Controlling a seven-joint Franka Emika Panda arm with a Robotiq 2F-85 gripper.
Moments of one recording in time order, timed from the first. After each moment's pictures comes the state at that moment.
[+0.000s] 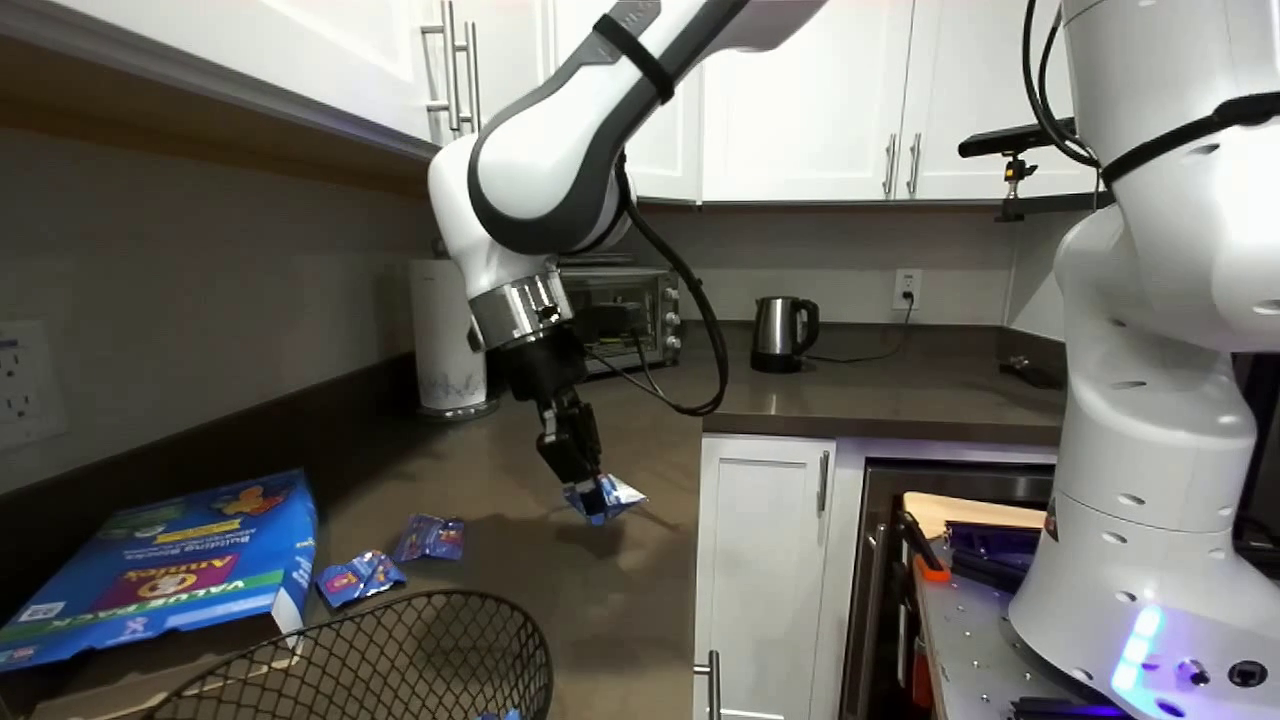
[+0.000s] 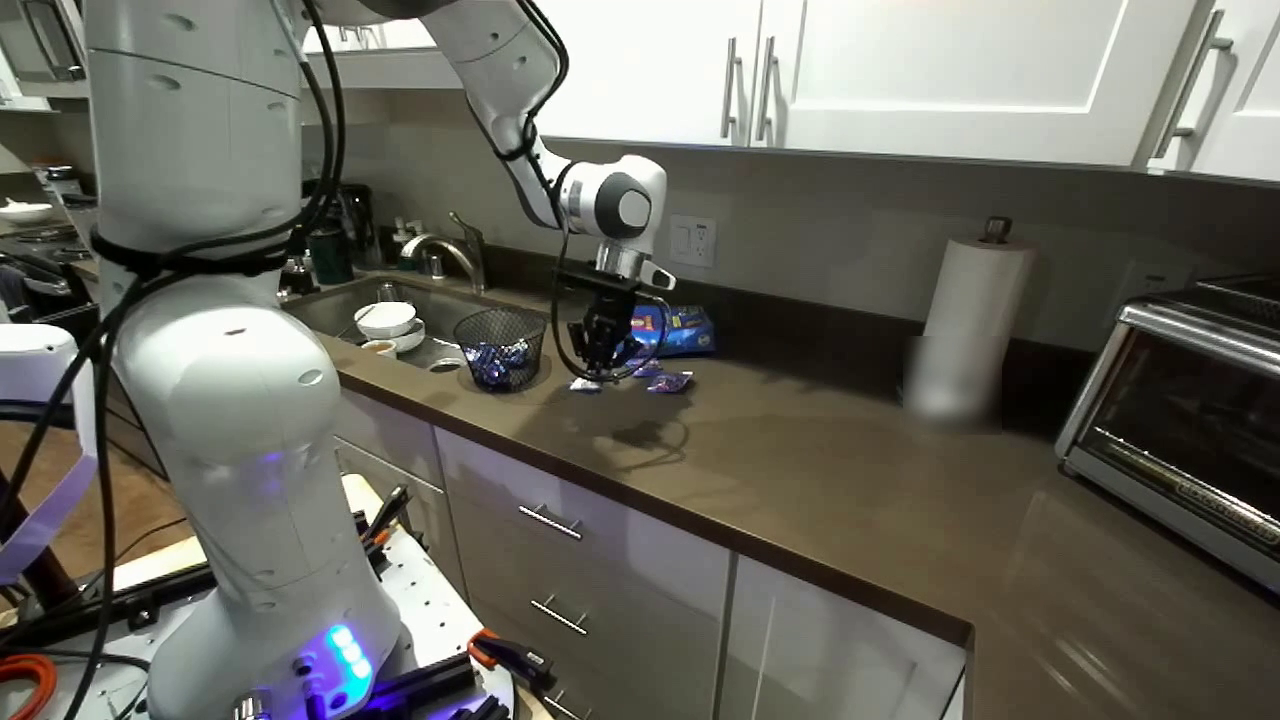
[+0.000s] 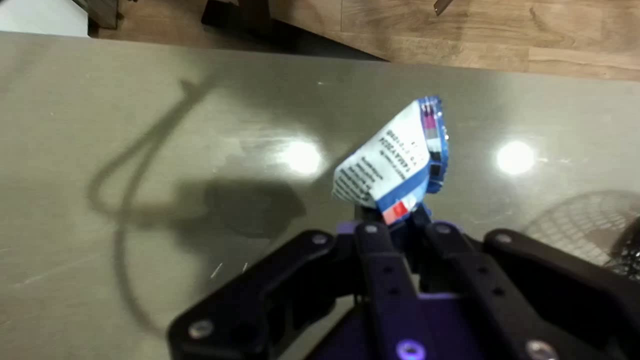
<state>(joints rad) 0.09 0.24 0.12 -2.16 0.01 2.05 -0.10</state>
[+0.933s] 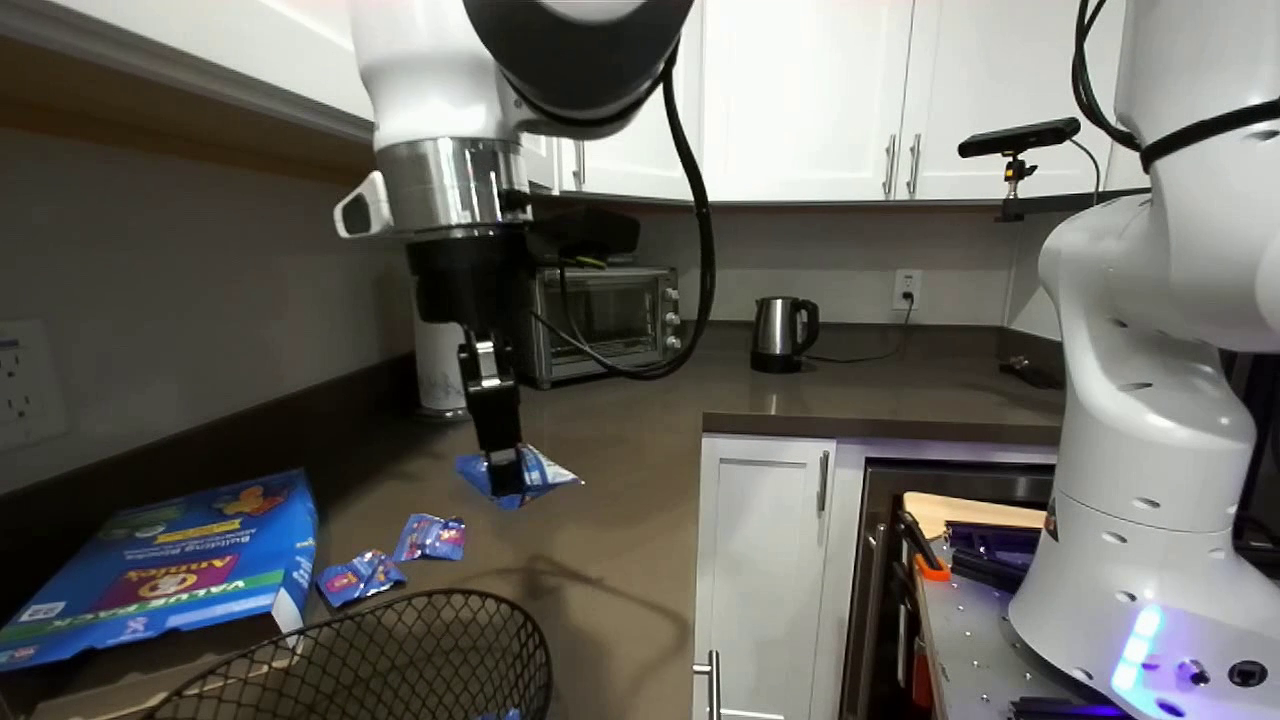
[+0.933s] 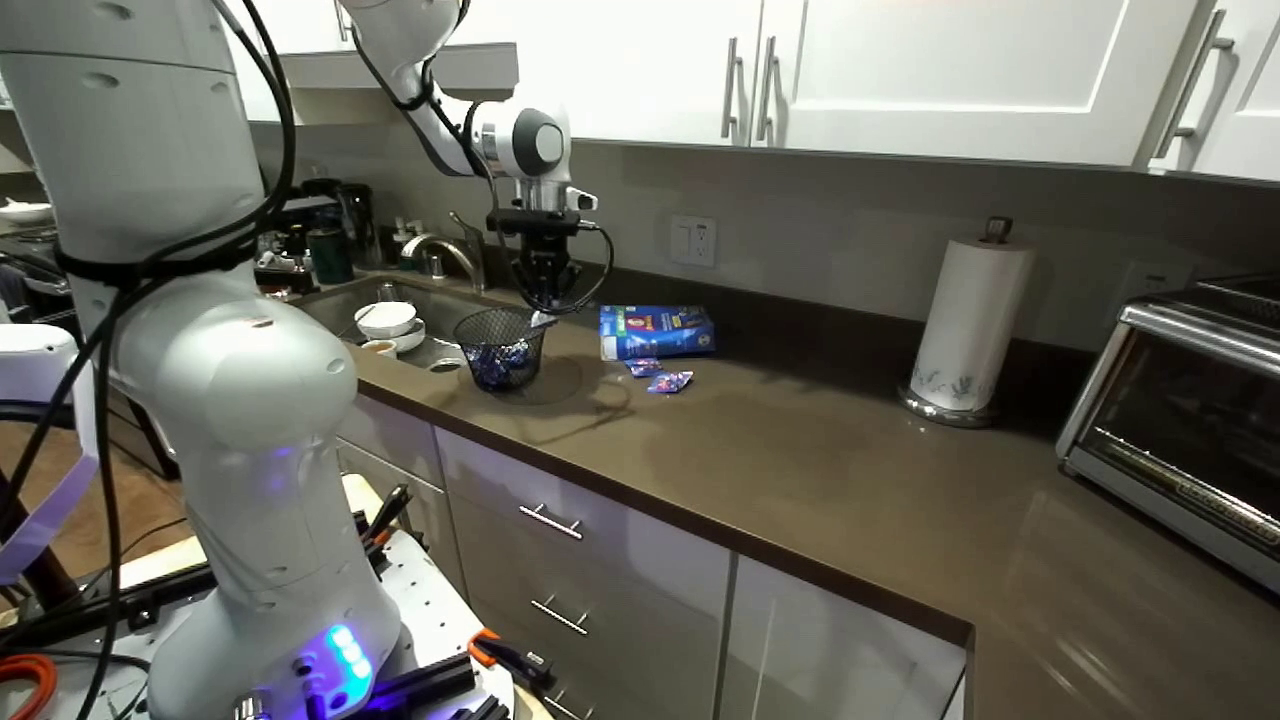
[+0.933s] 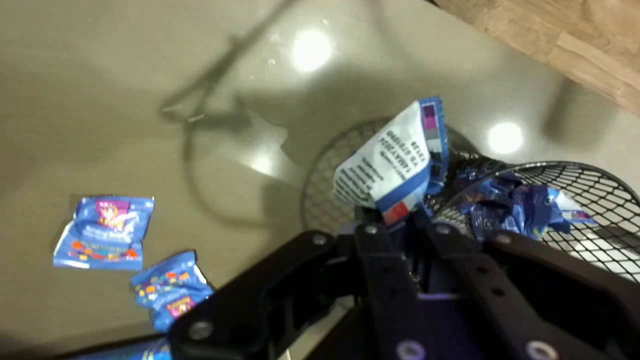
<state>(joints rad) 0.24 0.06 0.24 -2.20 -0.02 2.17 -0.20</state>
